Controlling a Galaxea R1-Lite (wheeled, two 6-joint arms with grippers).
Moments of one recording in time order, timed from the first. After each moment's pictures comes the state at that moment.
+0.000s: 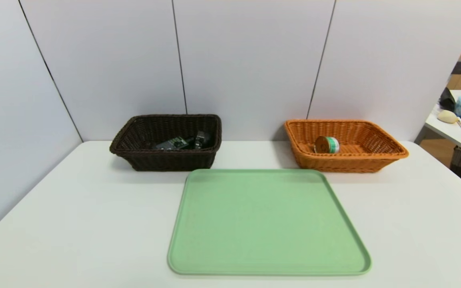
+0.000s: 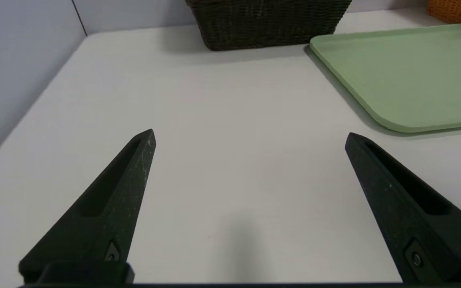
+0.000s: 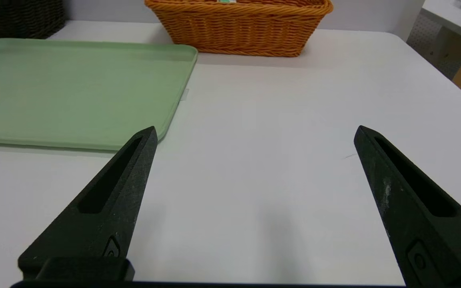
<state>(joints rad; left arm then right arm) 0.00 0.00 -0.04 0.01 -0.13 0.00 0.00 0.00 0.00 -0.01 0.04 -0.02</state>
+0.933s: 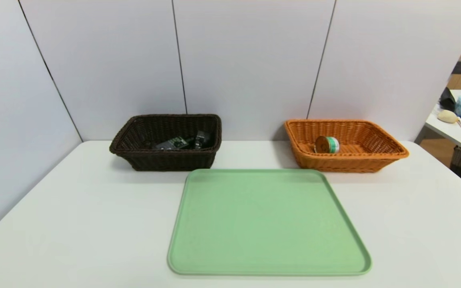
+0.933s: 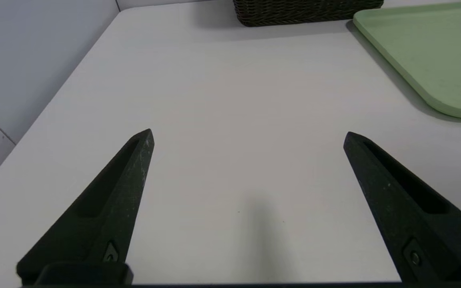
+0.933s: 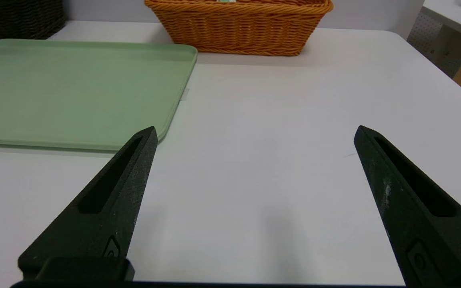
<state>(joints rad) 0.00 0.00 -0.01 0.01 -0.02 0.05 0.00 0.00 0.00 -0.01 0.04 -0.02</state>
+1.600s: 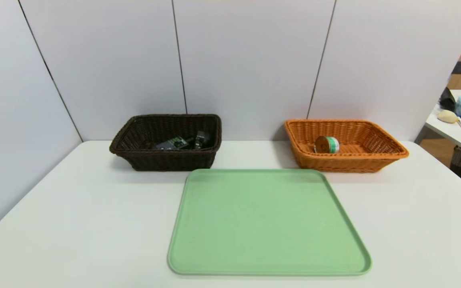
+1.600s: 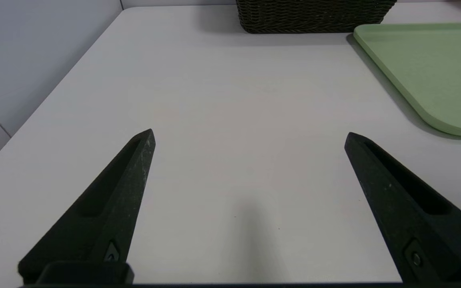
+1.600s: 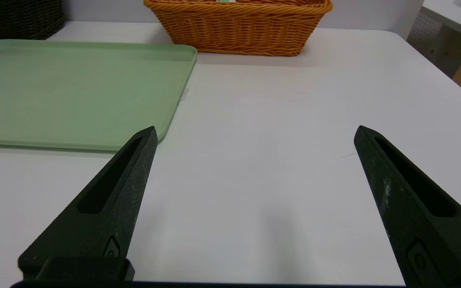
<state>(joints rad) 0.00 0.00 0.00 0.00 -0.01 -0.01 0.00 0.00 0.00 -0.01 0.04 -0.02</state>
